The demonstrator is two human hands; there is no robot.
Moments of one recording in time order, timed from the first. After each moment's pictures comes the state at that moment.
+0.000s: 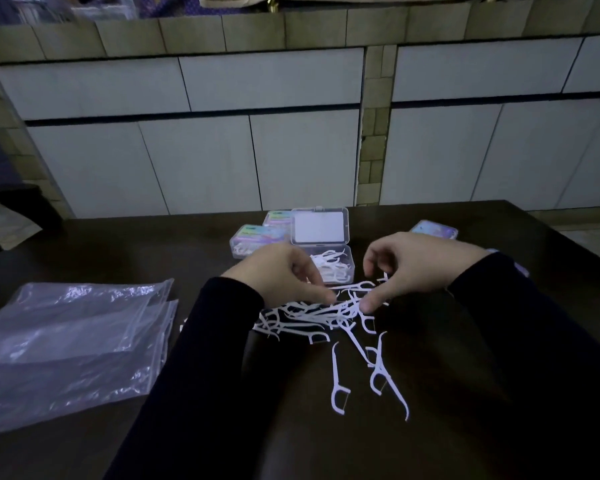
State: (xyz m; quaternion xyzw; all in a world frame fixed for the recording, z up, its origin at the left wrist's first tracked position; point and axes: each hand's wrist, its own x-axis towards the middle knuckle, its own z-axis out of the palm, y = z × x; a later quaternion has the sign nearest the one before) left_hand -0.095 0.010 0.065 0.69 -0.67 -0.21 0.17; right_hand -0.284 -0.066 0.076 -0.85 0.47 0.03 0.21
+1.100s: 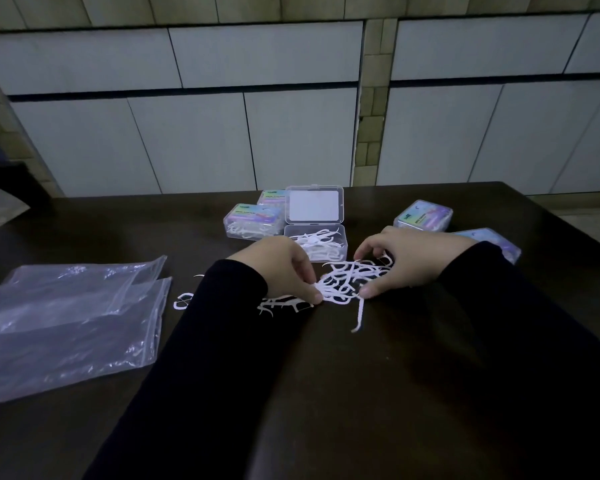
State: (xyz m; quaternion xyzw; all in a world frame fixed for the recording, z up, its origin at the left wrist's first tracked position) left_hand -0.101 0.010 0.055 0.69 -0.67 -0.25 0.08; right_hand -0.283 -0.064 0.058 -0.85 0.50 0.11 0.16
